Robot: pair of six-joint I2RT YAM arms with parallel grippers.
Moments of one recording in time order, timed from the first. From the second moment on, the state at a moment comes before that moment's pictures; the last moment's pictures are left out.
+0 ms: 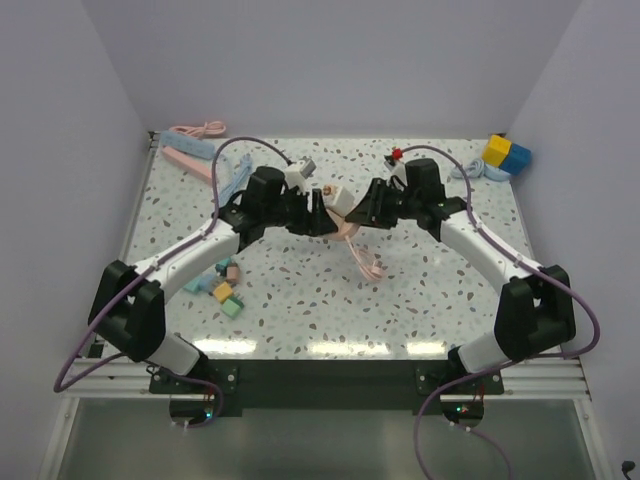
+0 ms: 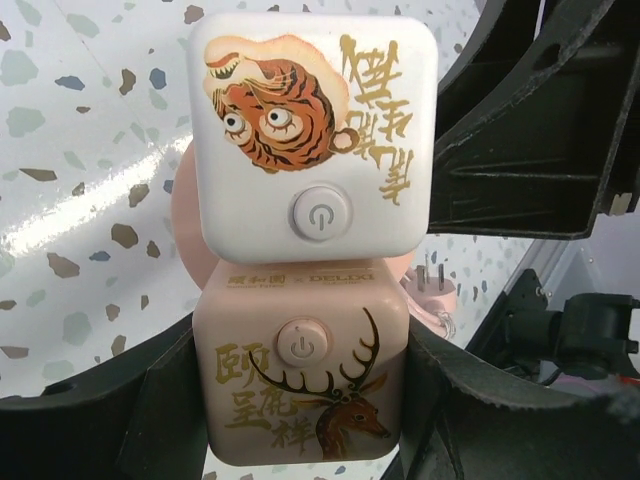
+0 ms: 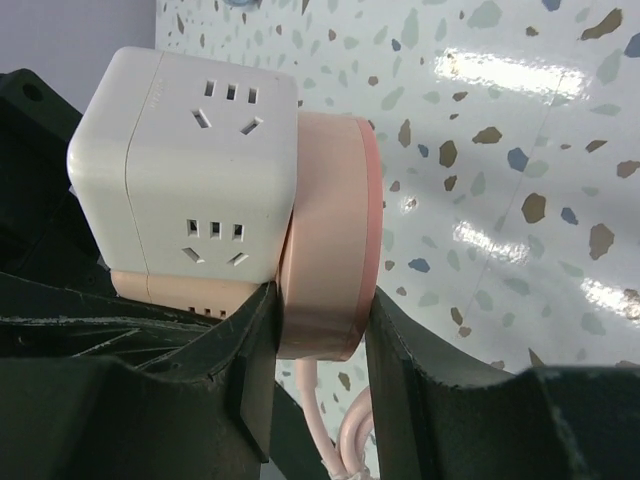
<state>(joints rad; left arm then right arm) -0.56 1.55 1.16 -0.20 0.41 -0.45 0.32 1.50 1.09 -0.28 -0.52 0.60</state>
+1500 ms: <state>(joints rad) 0.12 1.44 0.90 -0.56 -0.09 -0.59 0.27 1.49 1.13 -0.52 -0.39 0.44</state>
